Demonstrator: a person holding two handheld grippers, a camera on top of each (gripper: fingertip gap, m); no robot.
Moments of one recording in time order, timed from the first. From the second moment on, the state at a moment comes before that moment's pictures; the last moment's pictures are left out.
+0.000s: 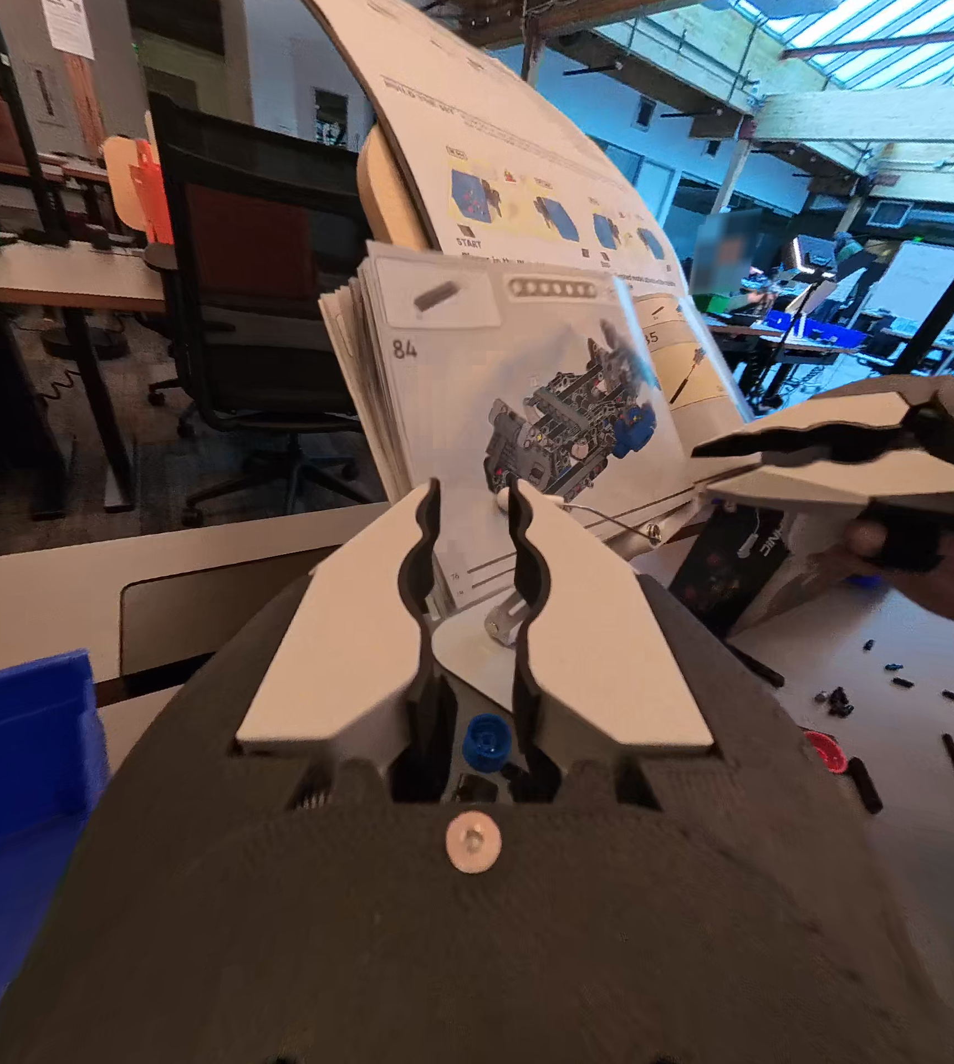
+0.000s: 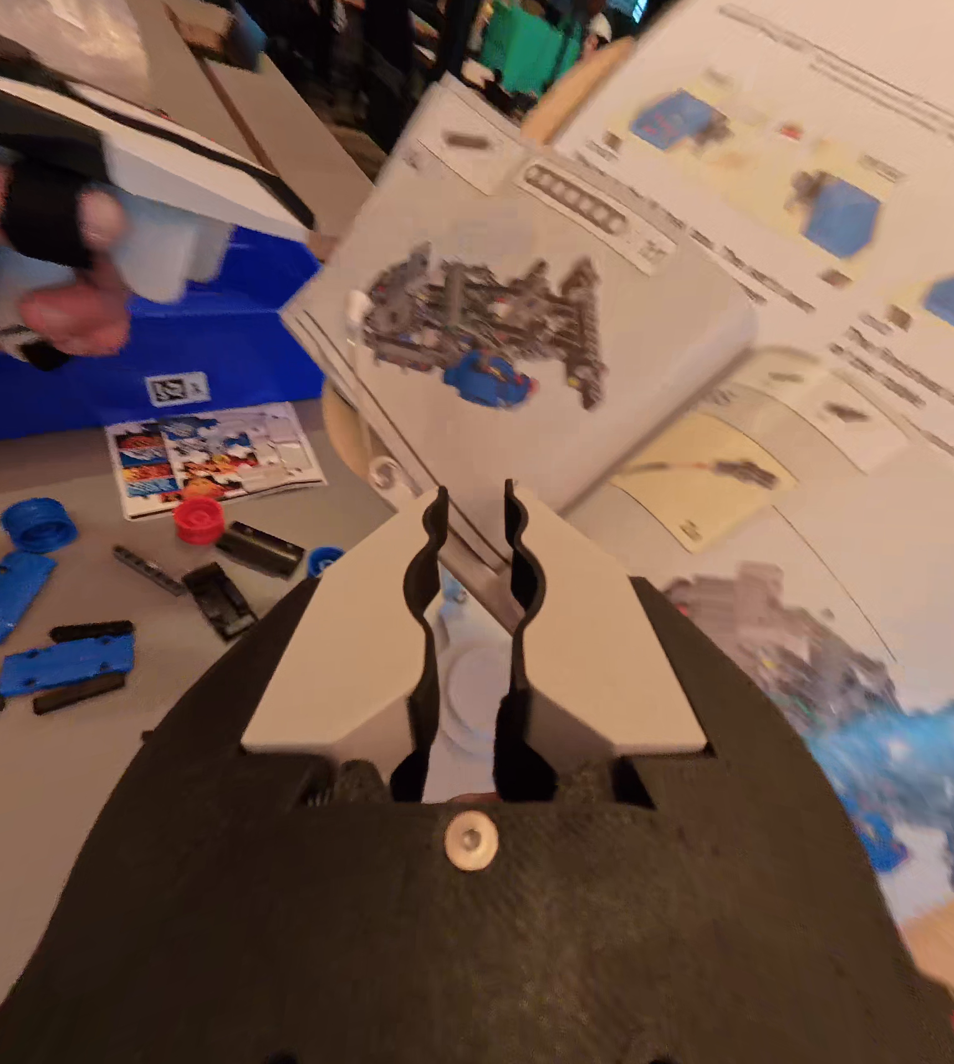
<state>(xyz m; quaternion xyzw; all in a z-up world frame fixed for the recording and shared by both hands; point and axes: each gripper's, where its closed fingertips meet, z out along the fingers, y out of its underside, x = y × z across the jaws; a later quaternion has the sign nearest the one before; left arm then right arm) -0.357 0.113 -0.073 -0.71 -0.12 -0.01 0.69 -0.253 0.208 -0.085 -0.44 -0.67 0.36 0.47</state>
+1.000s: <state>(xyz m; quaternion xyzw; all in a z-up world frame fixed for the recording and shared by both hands) -0.271 0.064 -0.139 -0.83 0.03 0.09 0.55 -0.226 0.275 -0.090 -0.53 -0.68 0.18 0.47</state>
